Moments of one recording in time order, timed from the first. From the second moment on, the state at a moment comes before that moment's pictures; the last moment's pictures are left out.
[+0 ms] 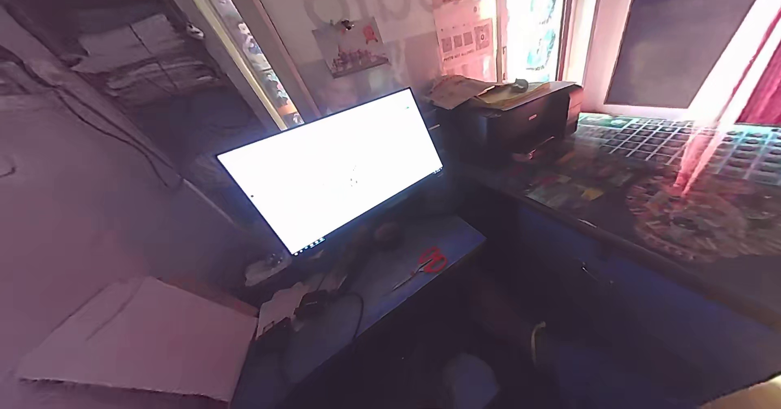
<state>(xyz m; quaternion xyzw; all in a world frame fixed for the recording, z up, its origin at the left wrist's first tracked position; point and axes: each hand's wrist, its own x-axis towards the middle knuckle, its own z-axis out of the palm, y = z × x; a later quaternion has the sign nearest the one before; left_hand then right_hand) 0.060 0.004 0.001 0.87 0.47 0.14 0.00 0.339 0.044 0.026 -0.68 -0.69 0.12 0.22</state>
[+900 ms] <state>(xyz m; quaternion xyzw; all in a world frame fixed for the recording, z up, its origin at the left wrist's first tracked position) 0.059 0.009 0.012 0.86 0.49 0.13 0.04 0.336 0.049 0.030 -0.70 -0.67 0.11 0.23</state>
